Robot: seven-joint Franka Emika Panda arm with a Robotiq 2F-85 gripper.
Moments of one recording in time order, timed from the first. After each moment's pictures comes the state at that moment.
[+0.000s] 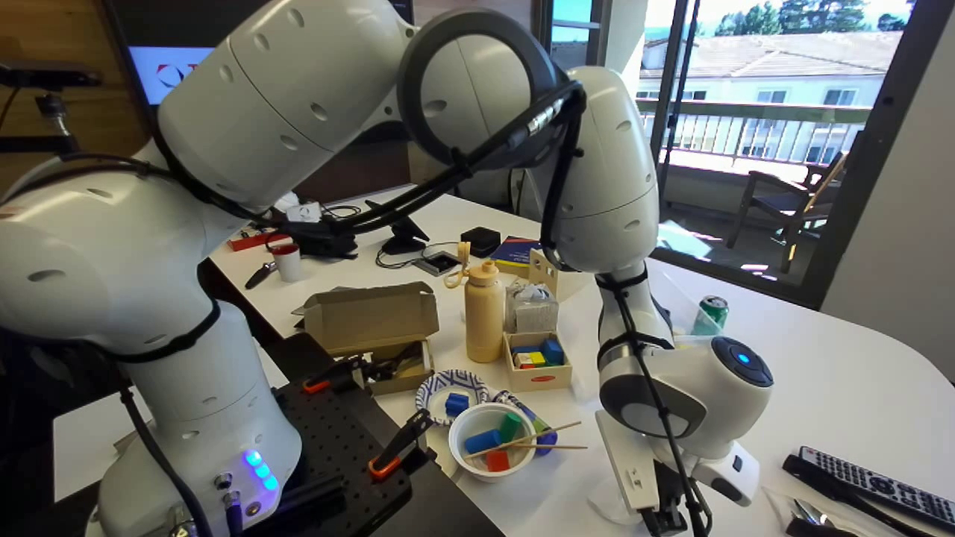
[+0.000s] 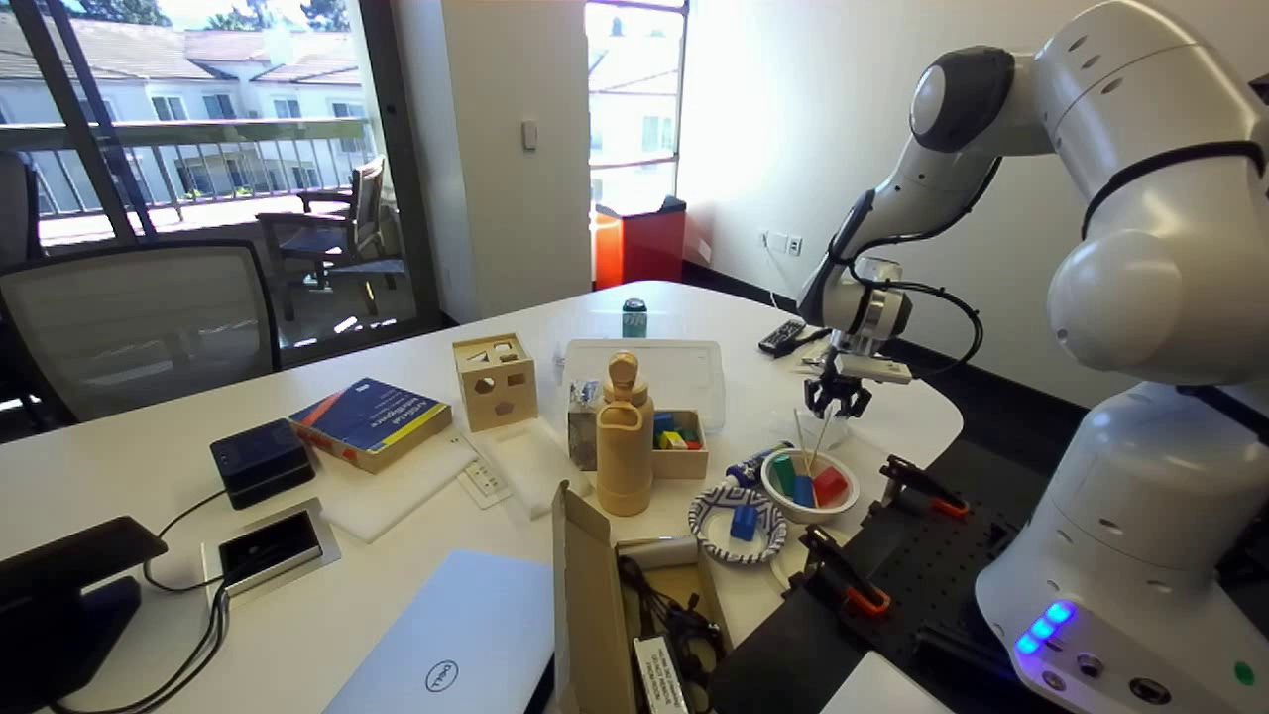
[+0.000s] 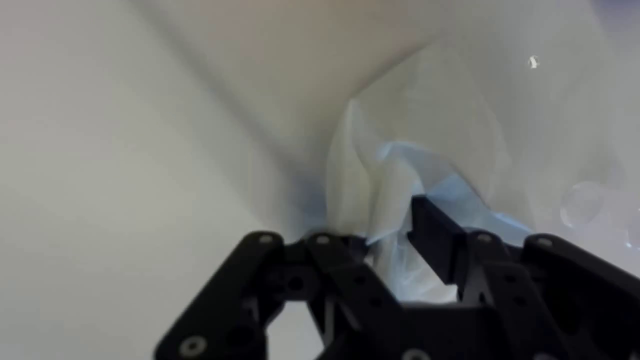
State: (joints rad) arm -0.71 0.97 -0.03 -1.83 0.35 2.68 -0.34
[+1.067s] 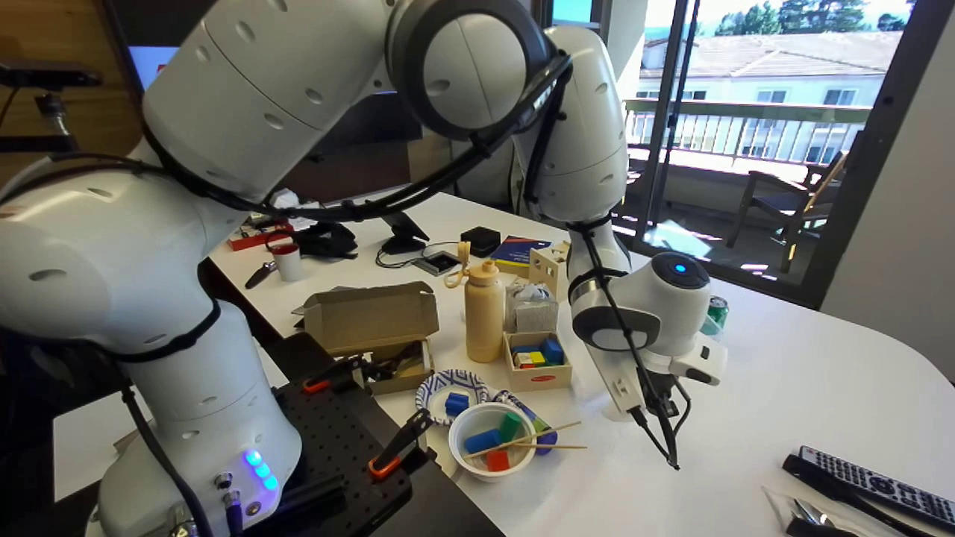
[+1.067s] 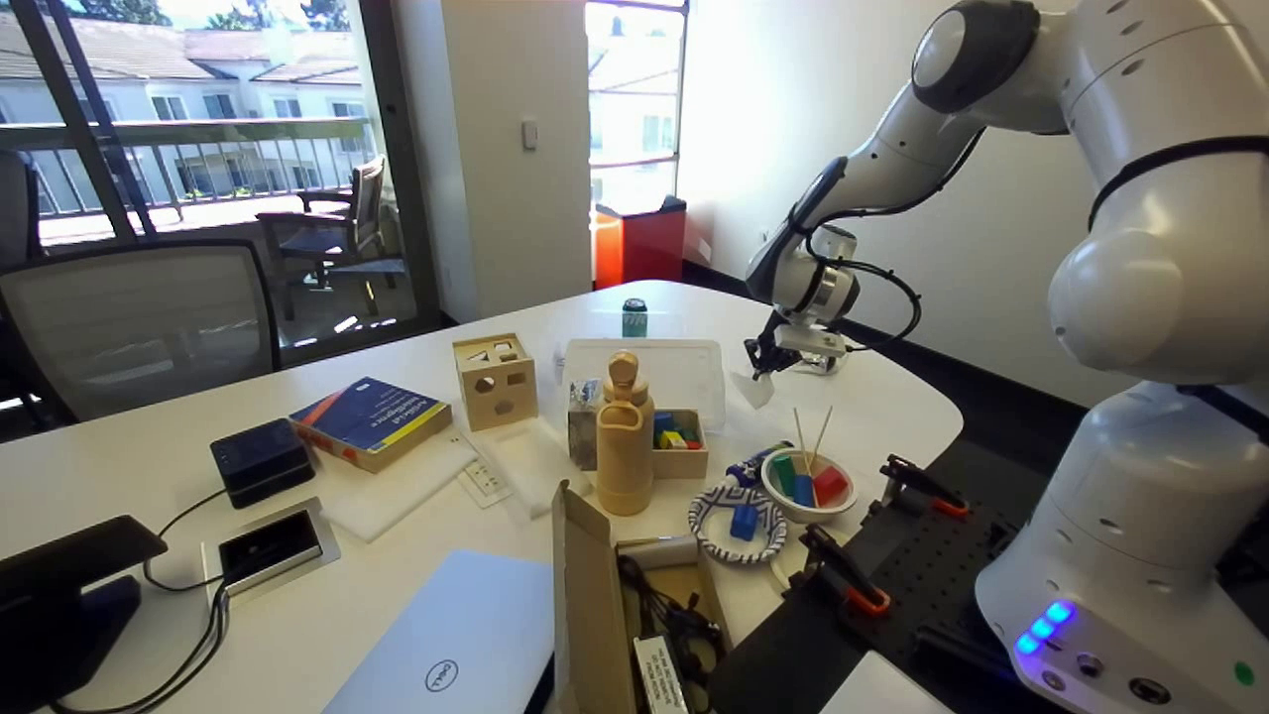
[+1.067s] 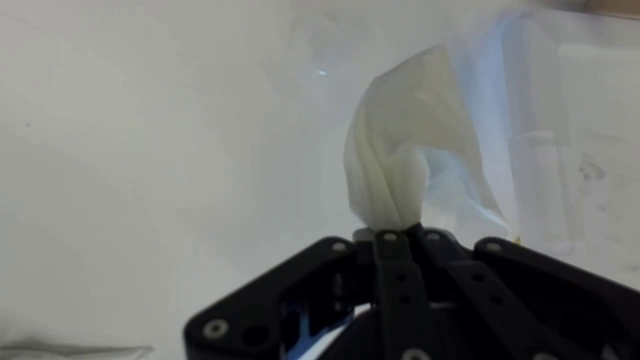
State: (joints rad) arm -0.70 0.88 0.19 -1.90 0.34 2.97 -0.33
